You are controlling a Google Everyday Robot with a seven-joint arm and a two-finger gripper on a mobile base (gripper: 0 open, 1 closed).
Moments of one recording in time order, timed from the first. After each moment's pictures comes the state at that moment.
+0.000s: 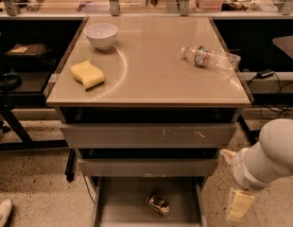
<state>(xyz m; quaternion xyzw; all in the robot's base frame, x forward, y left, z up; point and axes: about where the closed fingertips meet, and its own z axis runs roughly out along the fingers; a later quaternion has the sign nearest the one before) 0.379 -0.234 0.653 -0.64 0.76 0.05 0.12</state>
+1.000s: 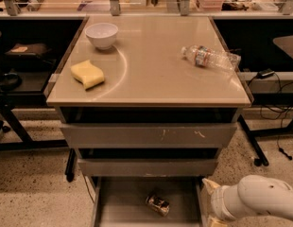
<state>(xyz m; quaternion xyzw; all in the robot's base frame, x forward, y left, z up) 0.367 -0.202 0.485 -0.62 0.75 0.09 0.19</state>
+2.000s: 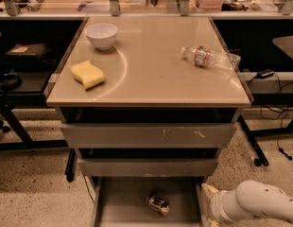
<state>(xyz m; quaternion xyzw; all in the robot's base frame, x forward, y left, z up) 0.371 -0.204 0.436 -0.62 0.75 0.11 0.19</state>
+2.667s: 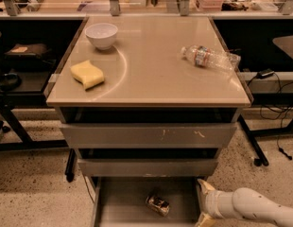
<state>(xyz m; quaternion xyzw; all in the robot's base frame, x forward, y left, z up) 0.426 -0.208 0.355 -0.60 0.74 0.10 0.29</state>
